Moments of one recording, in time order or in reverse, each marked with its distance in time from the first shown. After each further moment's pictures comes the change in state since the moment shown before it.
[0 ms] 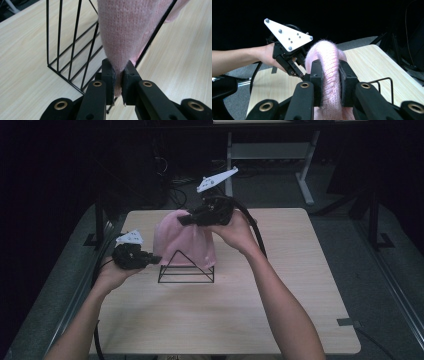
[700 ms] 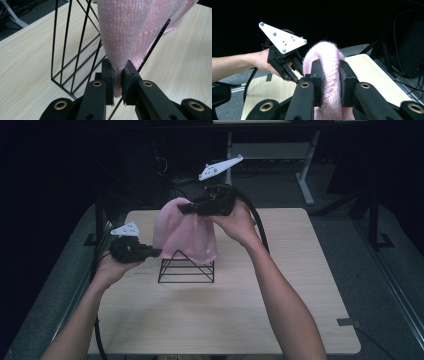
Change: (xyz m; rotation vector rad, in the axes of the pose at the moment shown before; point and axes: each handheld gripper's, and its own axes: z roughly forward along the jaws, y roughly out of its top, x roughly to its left) left arm 0.002 0.020 -0.014 -0.074 -0.009 -0.007; right arm 0.000 0.021 -0.017 -0.046 -0.043 -0.023
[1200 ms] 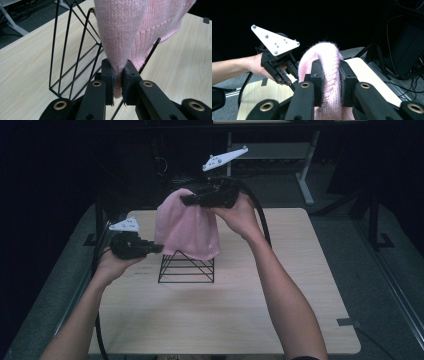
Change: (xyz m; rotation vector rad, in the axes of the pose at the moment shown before) left arm 0.000 0.011 -0.004 -0.051 -0.027 -0.010; right arm -0.009 0.011 -0.010 -0.022 -0.029 0.002
